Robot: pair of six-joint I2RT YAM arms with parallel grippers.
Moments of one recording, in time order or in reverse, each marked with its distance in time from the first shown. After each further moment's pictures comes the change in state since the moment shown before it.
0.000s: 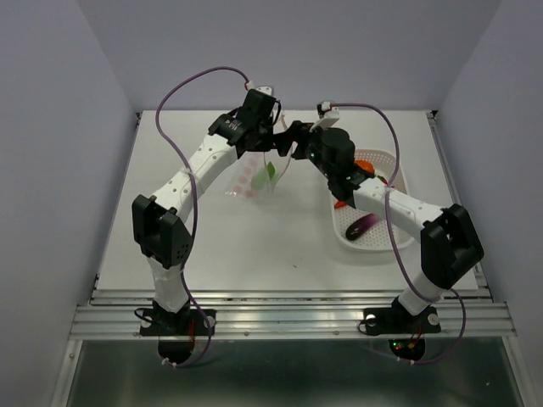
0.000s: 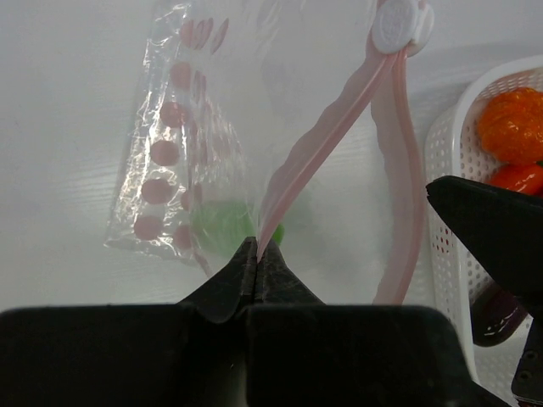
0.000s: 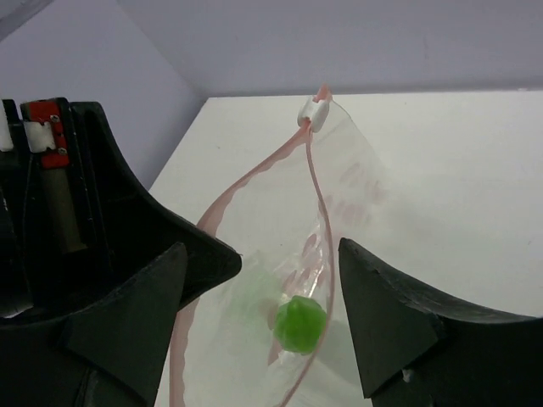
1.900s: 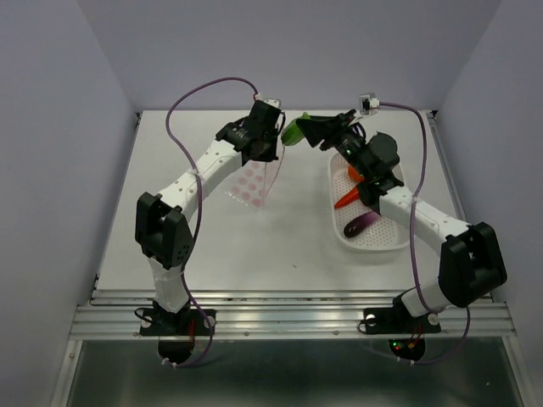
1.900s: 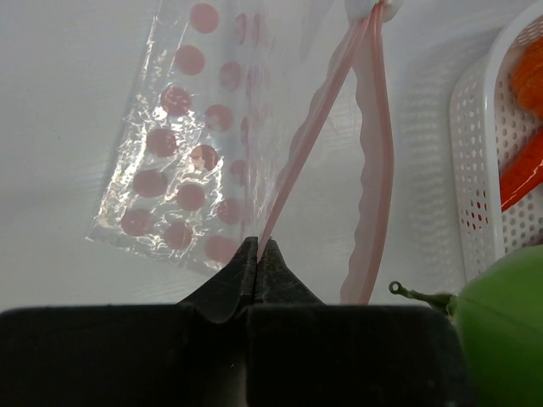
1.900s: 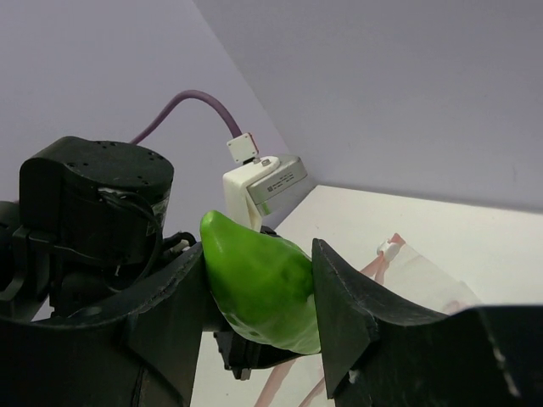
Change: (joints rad) left arm -0.023 0.000 -0.107 0.051 0.014 0.054; right arm -0.167 -0.178 -0.151 0.344 -0.335 0.146
